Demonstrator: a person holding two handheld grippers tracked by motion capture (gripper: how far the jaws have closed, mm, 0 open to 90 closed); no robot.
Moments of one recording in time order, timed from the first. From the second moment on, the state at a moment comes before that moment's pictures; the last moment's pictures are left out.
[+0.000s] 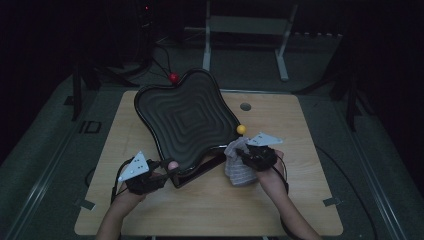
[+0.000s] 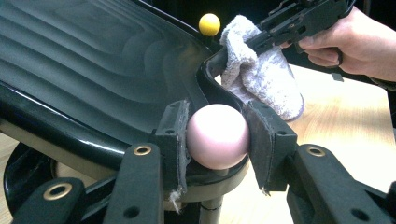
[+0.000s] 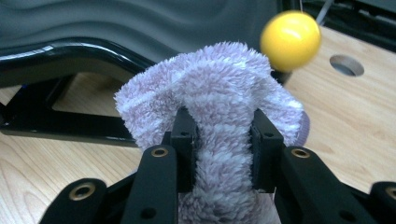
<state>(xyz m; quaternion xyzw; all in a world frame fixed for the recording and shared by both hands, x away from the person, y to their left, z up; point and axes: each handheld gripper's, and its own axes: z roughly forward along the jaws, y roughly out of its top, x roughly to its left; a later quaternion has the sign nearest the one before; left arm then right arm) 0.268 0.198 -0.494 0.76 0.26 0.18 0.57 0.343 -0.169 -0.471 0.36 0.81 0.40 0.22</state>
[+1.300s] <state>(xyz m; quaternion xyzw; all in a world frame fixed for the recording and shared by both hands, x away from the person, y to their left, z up) 0.268 0.195 -0.494 0.76 0.26 0.18 0.57 0.337 -0.131 -0.474 0.33 0.83 0.41 0.20</state>
